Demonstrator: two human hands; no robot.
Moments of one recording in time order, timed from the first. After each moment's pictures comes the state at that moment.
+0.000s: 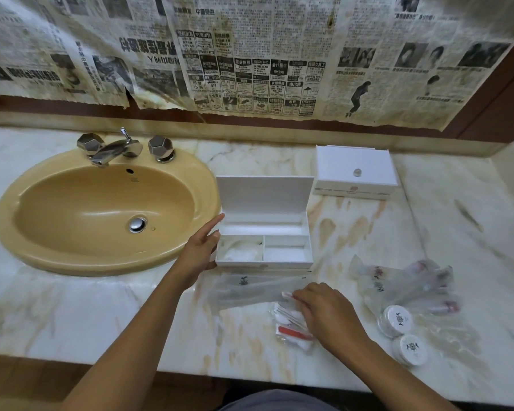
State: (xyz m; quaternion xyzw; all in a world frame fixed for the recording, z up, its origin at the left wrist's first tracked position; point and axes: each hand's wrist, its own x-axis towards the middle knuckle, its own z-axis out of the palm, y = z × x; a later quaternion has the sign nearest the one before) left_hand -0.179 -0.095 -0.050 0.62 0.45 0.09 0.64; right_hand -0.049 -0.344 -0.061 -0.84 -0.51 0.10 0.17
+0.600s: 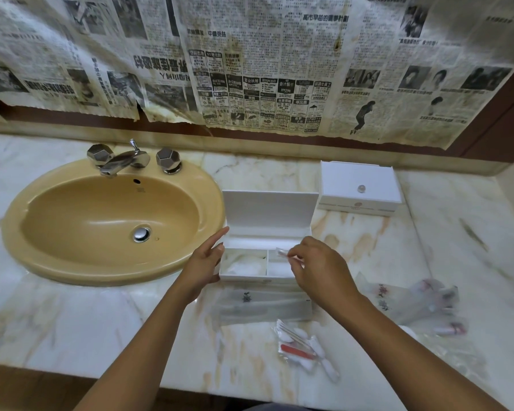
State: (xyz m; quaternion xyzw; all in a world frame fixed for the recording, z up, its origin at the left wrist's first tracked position) left_hand -0.178 -0.095 -0.051 0.61 0.45 0.10 0.64; right_hand -0.015 -0.269 0.002 -0.84 -0.50 0.07 0.21
